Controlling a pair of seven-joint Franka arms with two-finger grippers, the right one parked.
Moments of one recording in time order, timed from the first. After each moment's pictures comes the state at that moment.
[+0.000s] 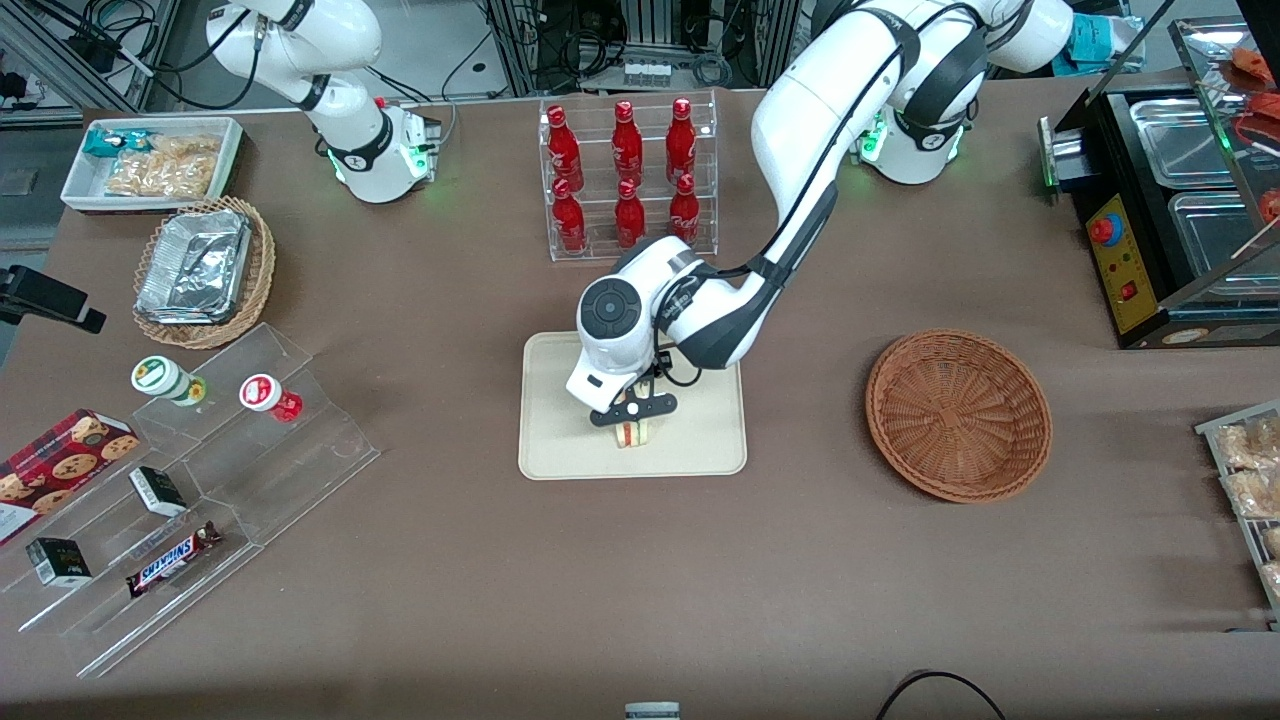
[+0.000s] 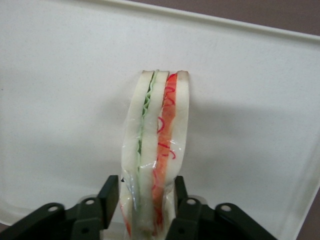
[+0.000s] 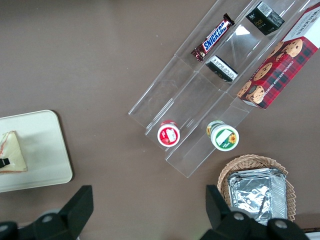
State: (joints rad) arm -0.73 0.89 -0.13 -1.19 0.02 2.01 -1.01
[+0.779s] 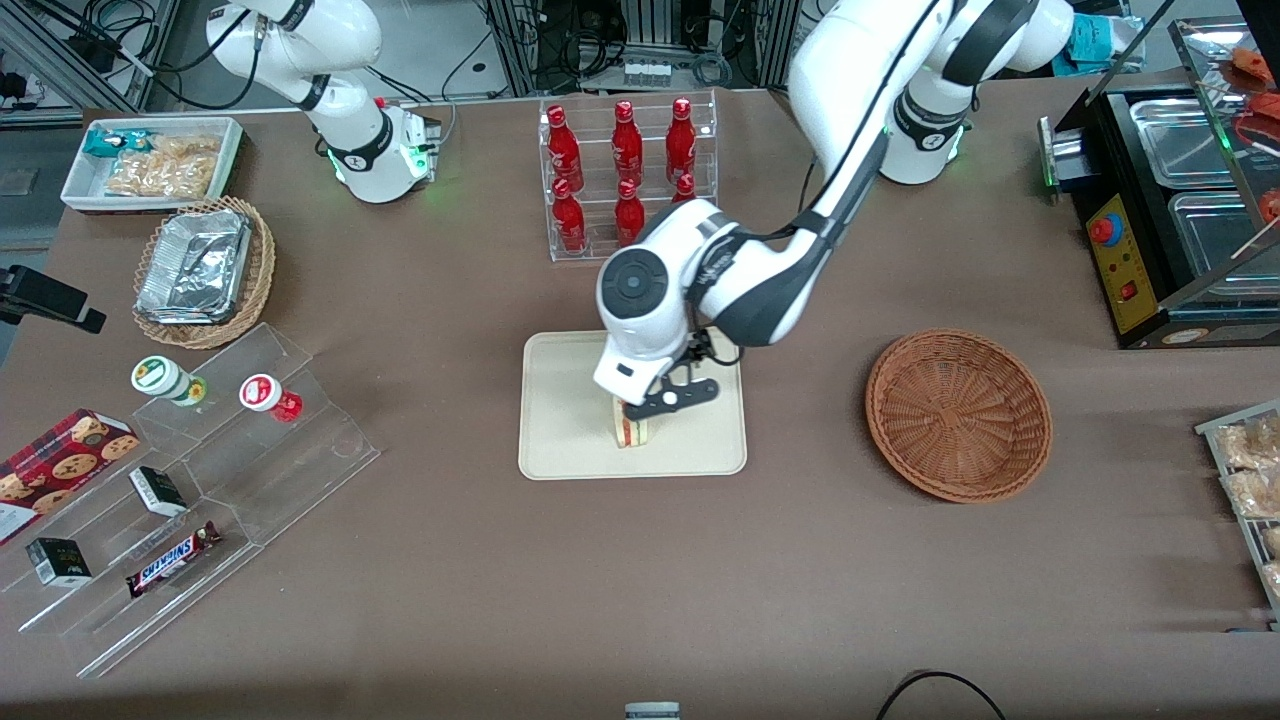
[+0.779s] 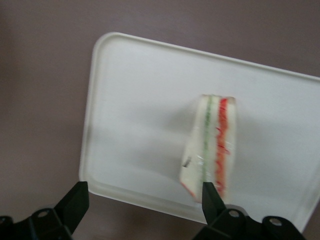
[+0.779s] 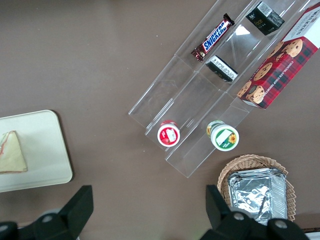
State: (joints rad) arm -0.68 0.69 -0.08 -1.27 0.04 1.81 -1.00
